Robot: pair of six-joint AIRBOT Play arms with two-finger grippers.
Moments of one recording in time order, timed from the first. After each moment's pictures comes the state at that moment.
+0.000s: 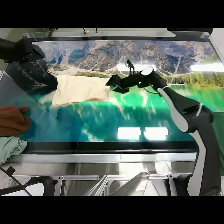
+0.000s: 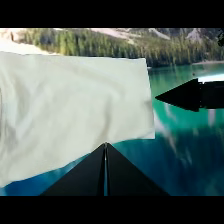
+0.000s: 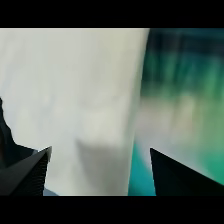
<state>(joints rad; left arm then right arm) 0.14 -1.42 1.74 1.02 -1.34 -1.35 0.30 -2.21 1.88 -0.43 0.97 1.34</state>
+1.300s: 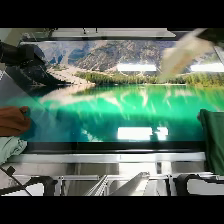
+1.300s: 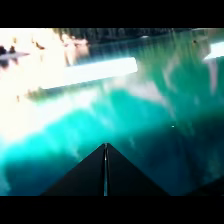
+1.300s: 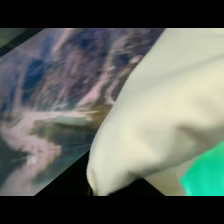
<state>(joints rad) 0.14 -1.42 1.74 1.02 -1.44 -1.30 -0.31 -1.49 1.93 -1.03 1.30 1.78</state>
